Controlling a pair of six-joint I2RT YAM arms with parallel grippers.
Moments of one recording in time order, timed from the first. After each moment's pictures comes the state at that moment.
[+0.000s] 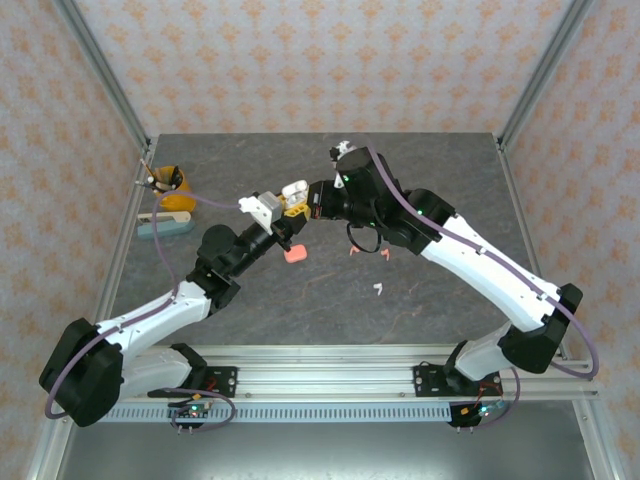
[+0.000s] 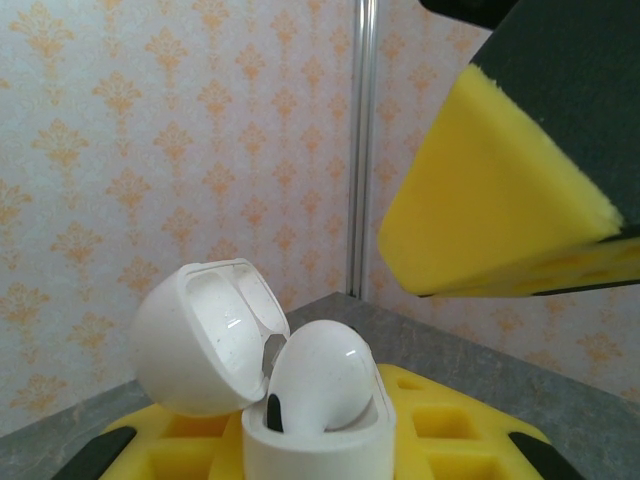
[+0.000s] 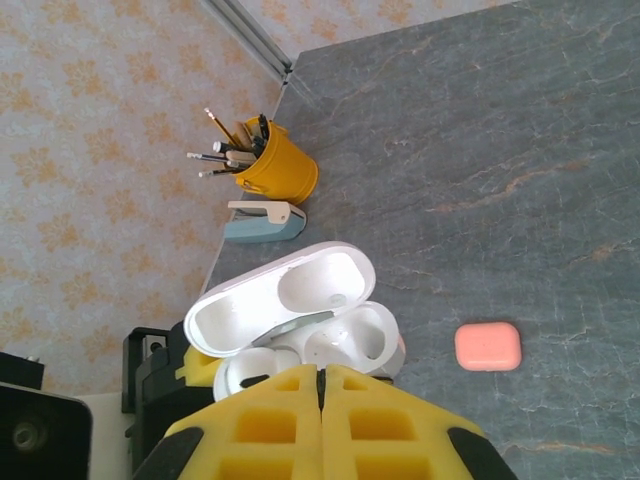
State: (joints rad) left arm -0.57 1.14 0.57 0.76 0.17 -0.04; right arm 0.89 1.45 1.64 -0.72 0.06 0.73
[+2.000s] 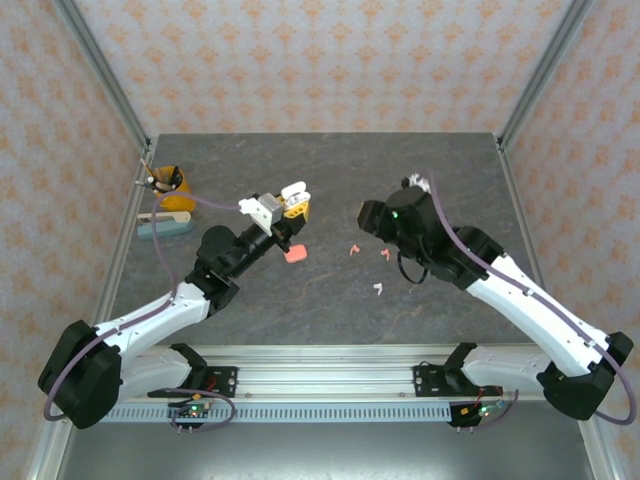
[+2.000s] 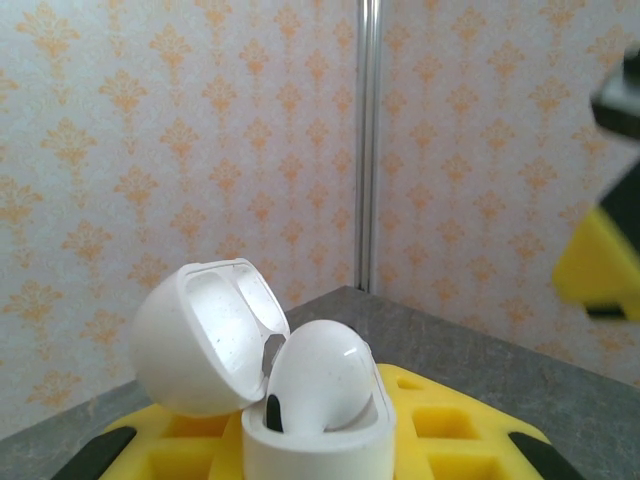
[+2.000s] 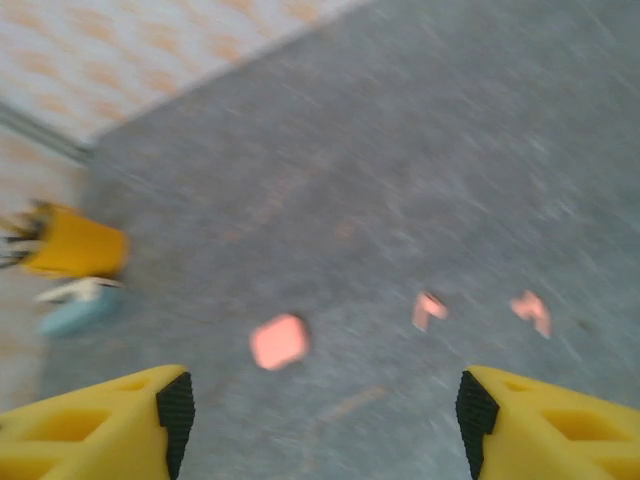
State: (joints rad) left arm -0.57 1.12 0.56 0.74 0.16 -0.01; right arm 0.78 1.10 1.20 -0.82 0.33 0.90
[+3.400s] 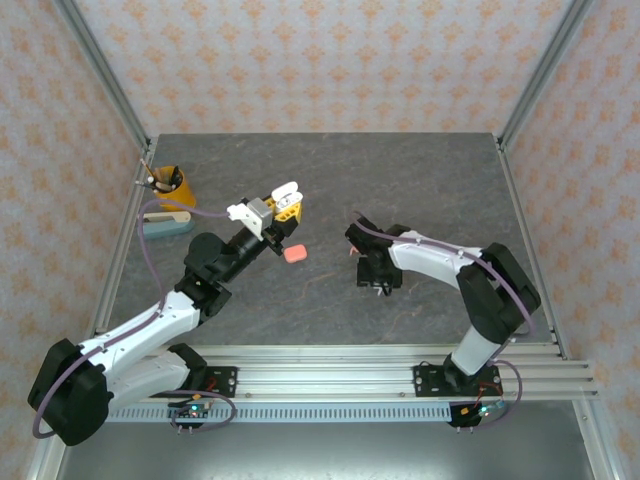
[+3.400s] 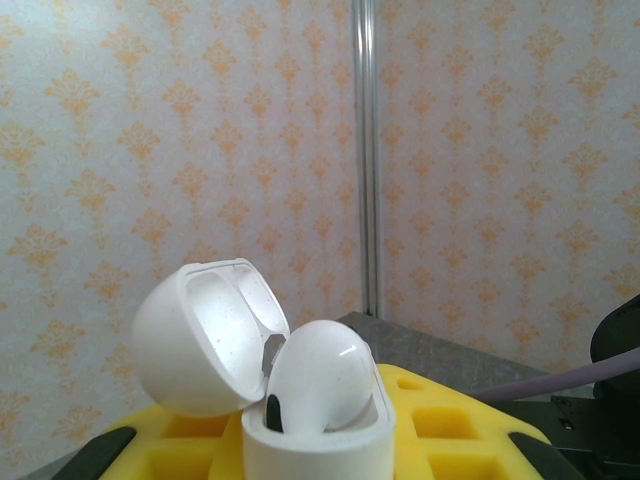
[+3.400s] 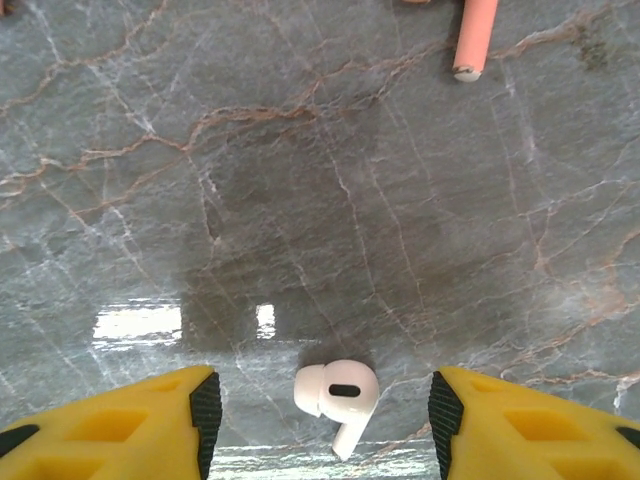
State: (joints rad) left arm -0.57 1.02 0.54 0.71 0.15 0.02; right arm 0.67 1.66 1.00 -0.80 0.11 0.71
